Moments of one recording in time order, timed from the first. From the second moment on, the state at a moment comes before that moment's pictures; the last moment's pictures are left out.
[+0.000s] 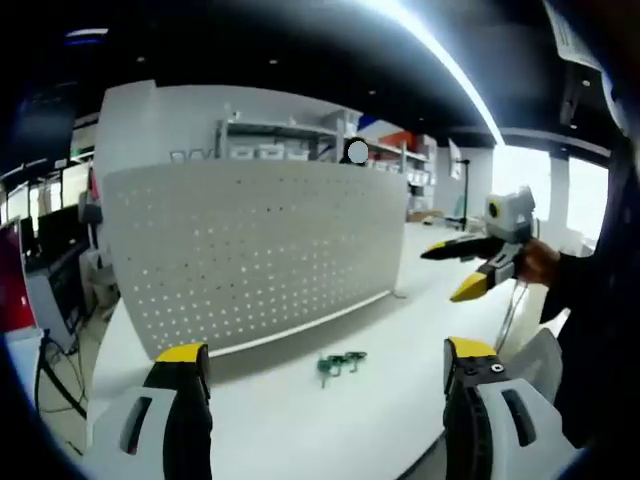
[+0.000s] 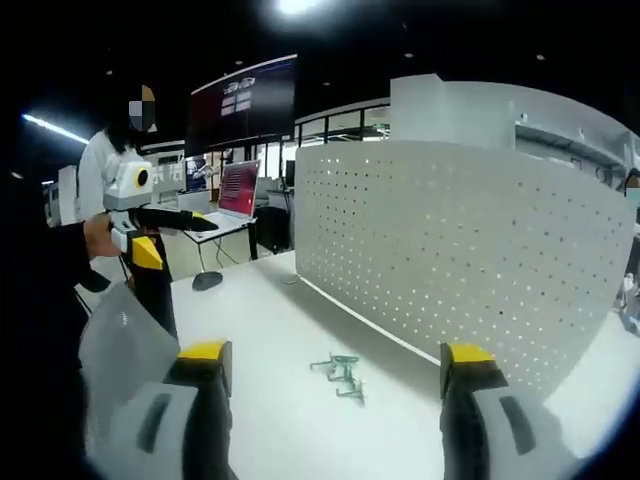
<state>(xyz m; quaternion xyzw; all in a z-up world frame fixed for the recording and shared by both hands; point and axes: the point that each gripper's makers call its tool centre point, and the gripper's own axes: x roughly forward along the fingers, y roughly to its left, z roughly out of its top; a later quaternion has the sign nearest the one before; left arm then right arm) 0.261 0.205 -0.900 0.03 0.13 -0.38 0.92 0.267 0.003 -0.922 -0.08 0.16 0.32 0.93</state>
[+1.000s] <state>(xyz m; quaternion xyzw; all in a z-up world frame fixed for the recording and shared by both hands) 0.262 0.200 -0.904 0.03 0.13 -0.38 0.91 0.269 0.003 -0.920 -0.08 0.16 0.32 0.93</state>
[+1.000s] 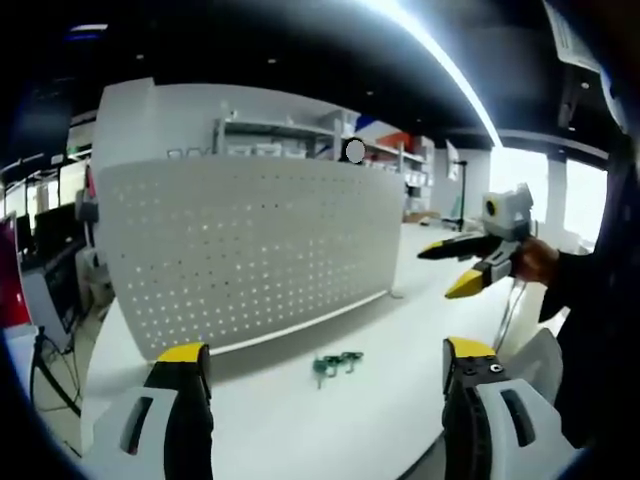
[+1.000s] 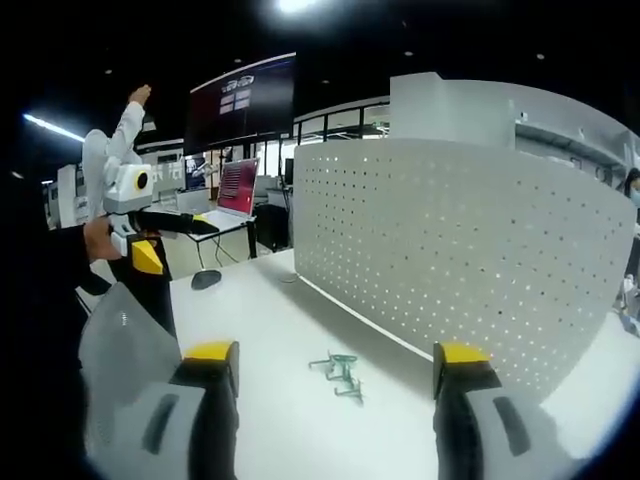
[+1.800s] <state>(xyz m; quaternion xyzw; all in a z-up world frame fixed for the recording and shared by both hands) 0.265 0.200 -0.905 0.02 0.13 -0.38 0.91 0.272 -0.001 -0.920 -0.08 0.16 0.31 0.93</state>
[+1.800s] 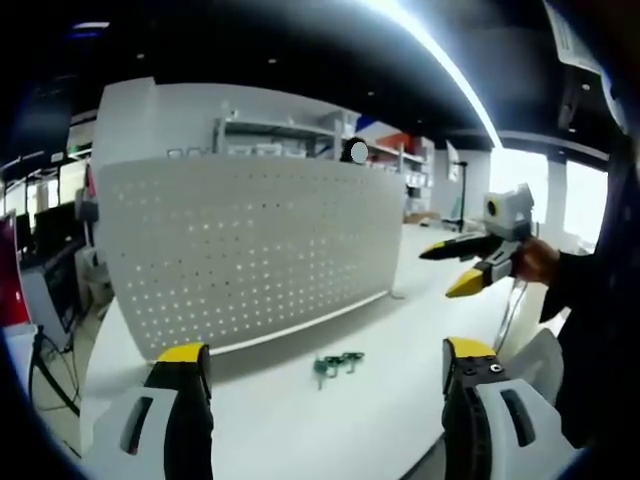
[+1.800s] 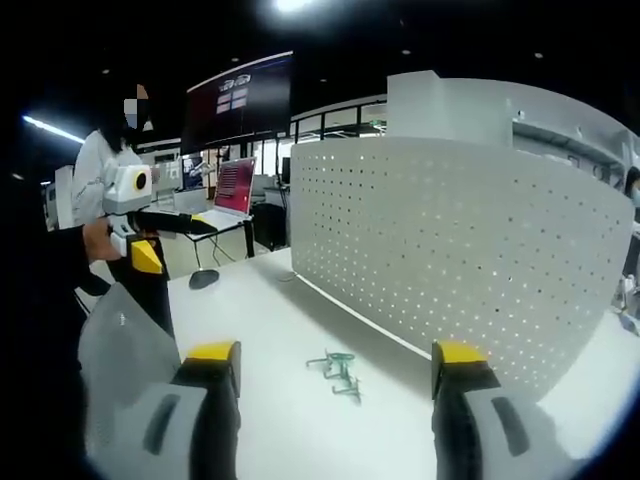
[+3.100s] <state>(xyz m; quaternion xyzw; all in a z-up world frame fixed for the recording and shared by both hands) 0.272 0.202 -0.914 0.01 0.13 -0.39 0.91 0.271 0.000 -0.928 -0.08 0.17 0.31 0.93</state>
